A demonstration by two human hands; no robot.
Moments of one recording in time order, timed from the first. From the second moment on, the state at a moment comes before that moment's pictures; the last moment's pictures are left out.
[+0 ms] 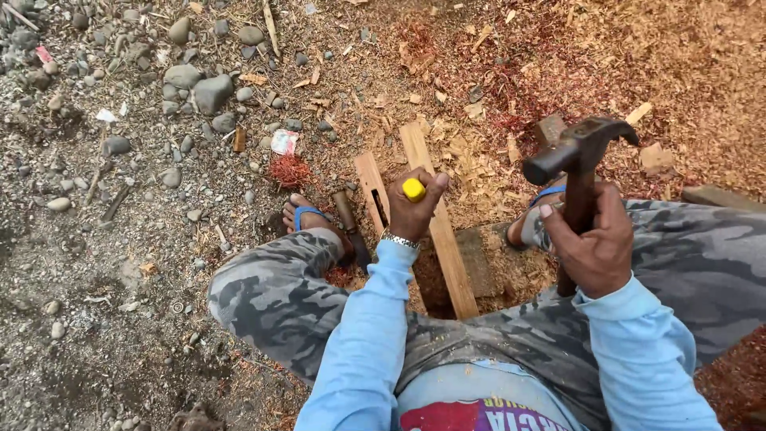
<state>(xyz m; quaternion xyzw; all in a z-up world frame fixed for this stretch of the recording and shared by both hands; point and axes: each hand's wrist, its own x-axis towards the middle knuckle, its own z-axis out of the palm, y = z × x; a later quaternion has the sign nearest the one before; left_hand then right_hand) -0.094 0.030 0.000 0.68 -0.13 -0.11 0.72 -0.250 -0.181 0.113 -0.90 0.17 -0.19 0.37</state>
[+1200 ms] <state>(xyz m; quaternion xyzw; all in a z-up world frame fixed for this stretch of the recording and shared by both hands) -0.096 0.007 0.012 0.75 -0.20 -0.09 0.62 -0.245 -0.163 0.123 -0.91 0.15 -0.13 0.38</state>
